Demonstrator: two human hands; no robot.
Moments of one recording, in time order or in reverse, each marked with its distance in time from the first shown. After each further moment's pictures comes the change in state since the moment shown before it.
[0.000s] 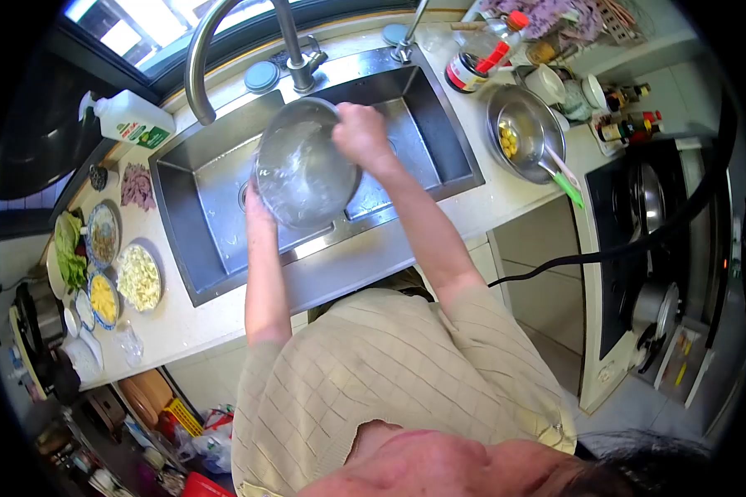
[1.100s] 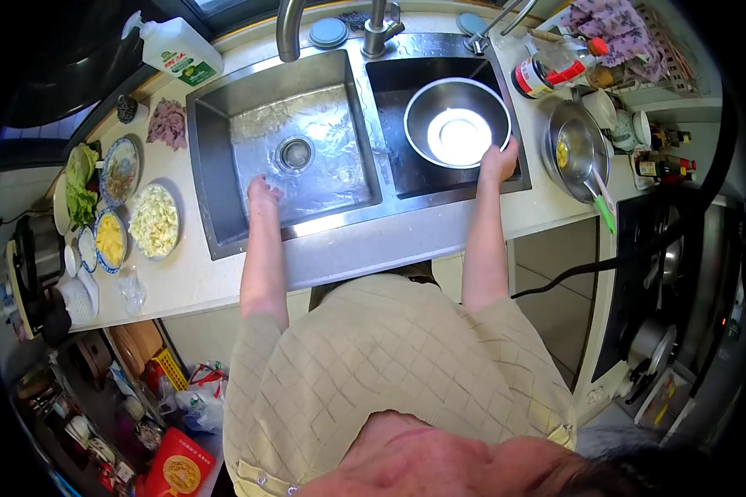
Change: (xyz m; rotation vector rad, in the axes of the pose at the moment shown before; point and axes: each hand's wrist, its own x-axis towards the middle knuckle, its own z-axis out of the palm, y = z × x) left_hand 0.010 0.054 -0.117 0.190 0.697 -0.045; right_hand -0.052 0.156 0.024 0.027 0.653 0.608
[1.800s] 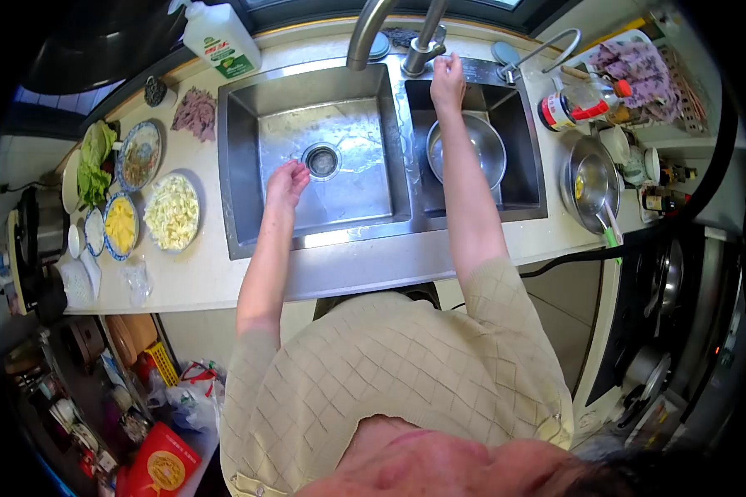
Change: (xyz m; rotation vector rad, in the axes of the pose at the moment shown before) left_hand -0.019 0.028 -0.002 0.097 -0.377 0.150; right_hand -0.021 -0.177 0.132 0.435 -0.391 -0.302
